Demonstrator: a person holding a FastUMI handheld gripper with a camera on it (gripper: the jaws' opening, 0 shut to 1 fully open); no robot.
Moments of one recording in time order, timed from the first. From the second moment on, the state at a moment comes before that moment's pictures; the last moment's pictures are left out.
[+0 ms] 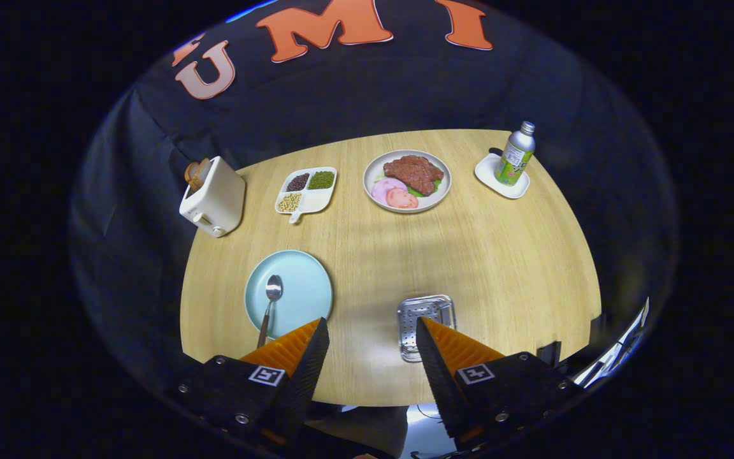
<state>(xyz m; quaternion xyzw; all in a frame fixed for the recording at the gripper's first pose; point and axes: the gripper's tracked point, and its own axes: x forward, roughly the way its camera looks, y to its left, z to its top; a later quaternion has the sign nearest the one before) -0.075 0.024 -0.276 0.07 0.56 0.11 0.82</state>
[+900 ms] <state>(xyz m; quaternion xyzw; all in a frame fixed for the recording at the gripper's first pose) -0.109 0.221 -0.363 0.03 0.62 0.18 0.77</state>
